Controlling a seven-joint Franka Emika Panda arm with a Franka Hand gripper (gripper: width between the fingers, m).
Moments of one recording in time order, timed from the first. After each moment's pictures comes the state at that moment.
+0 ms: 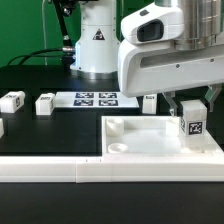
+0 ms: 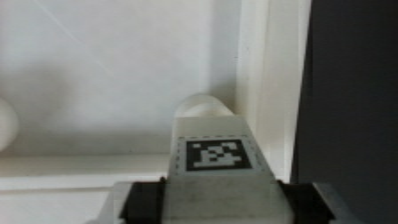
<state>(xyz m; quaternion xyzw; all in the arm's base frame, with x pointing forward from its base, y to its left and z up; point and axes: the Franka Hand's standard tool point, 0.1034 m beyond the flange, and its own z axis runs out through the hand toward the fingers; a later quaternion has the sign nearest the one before) 0.628 0.111 0.086 -1.00 0.01 0.04 0.07</state>
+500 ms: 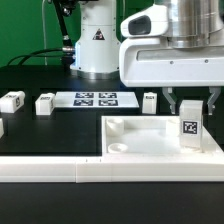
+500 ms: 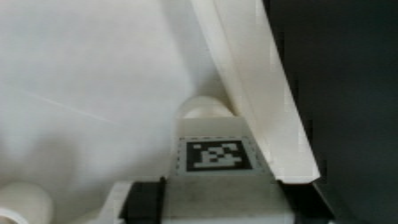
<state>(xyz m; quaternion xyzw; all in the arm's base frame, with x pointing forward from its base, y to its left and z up) 0.623 0.114 0.085 -0.96 0.28 0.02 0.07</state>
